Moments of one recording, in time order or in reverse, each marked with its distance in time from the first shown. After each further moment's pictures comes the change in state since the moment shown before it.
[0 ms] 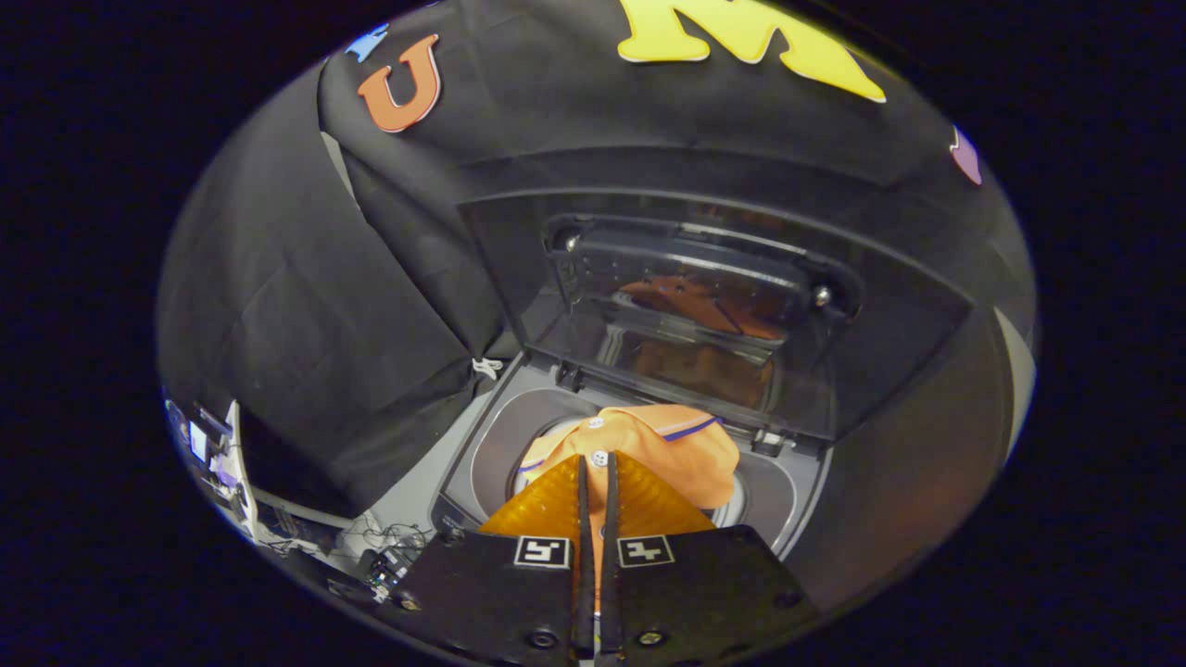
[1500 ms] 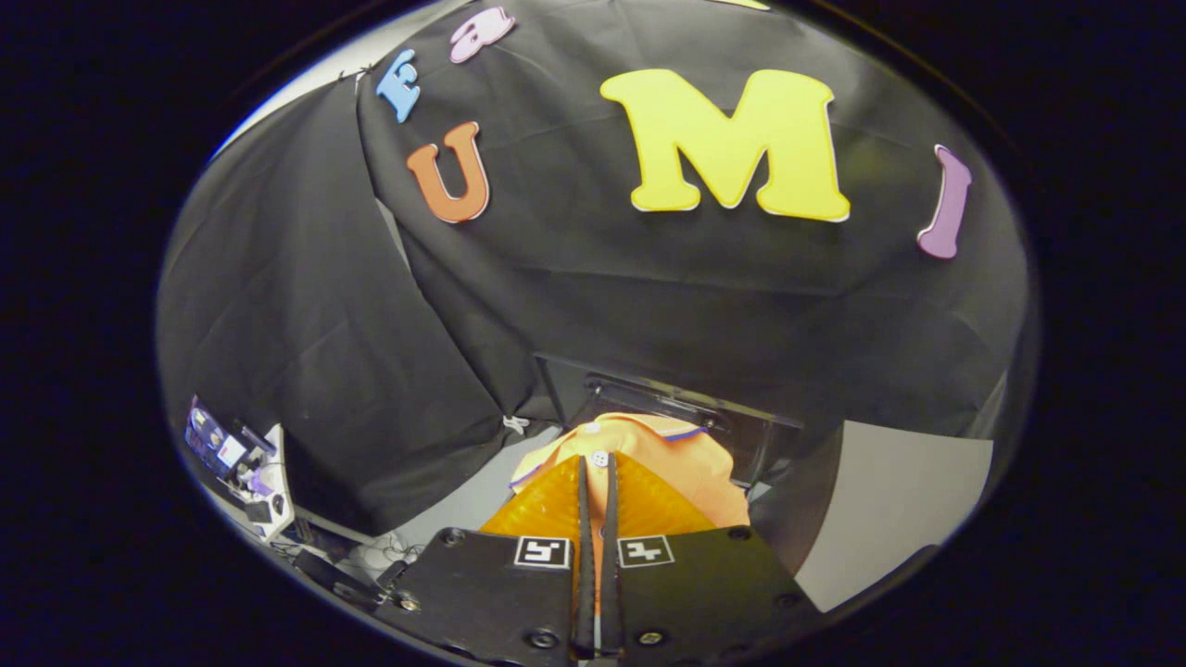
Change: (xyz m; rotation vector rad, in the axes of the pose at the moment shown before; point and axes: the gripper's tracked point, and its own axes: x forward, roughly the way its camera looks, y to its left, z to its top) arm -0.207 0.010 0.085 -0.055 -0.202 0.070
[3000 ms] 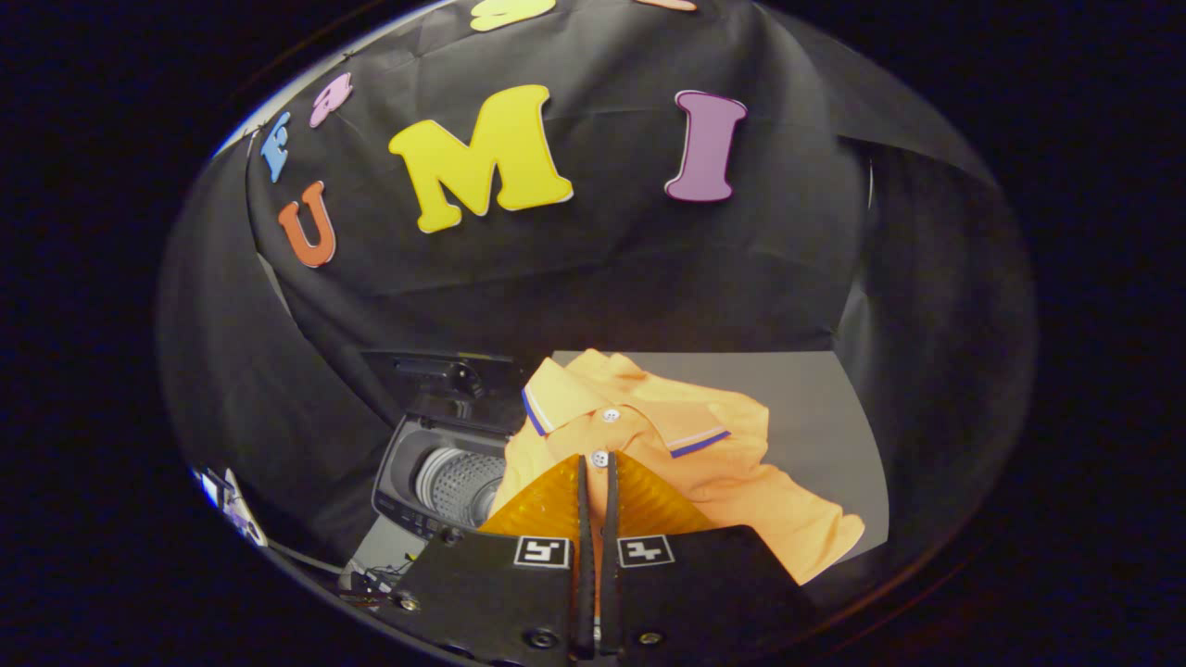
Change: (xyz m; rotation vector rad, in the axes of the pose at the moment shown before) arm -0.173 -0.236 -0.089 0.219 -0.082 -0.304
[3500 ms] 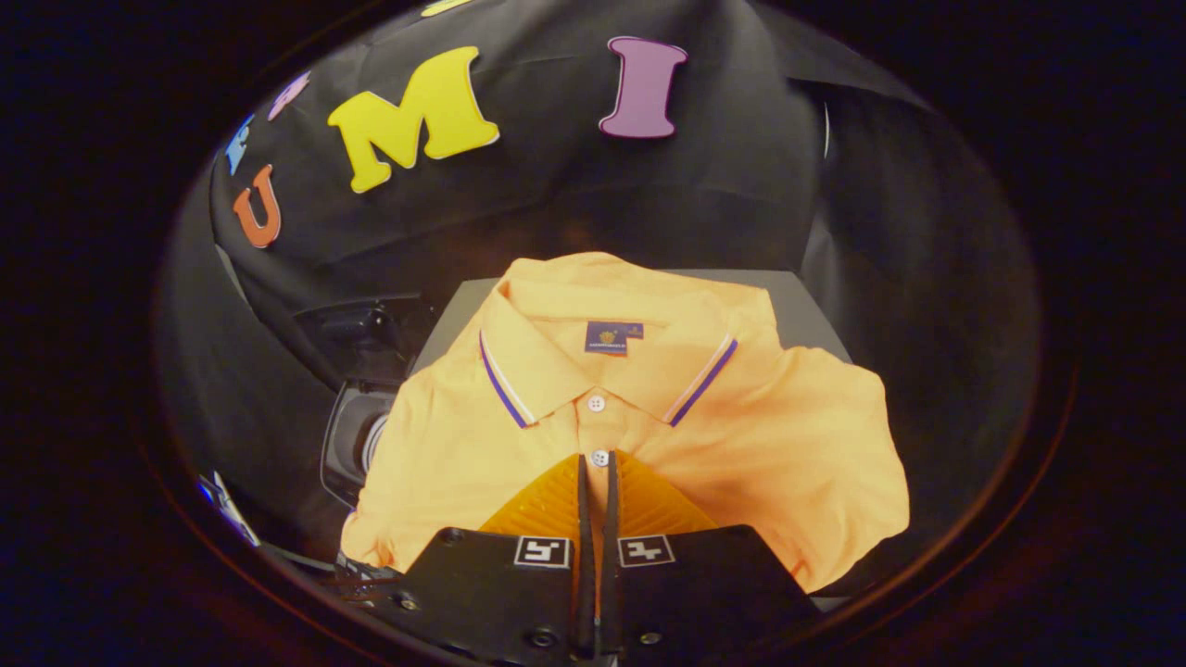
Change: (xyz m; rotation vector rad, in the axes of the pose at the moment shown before) arm 0.039 -0.091 -0.068 0.057 0.114 -0.118
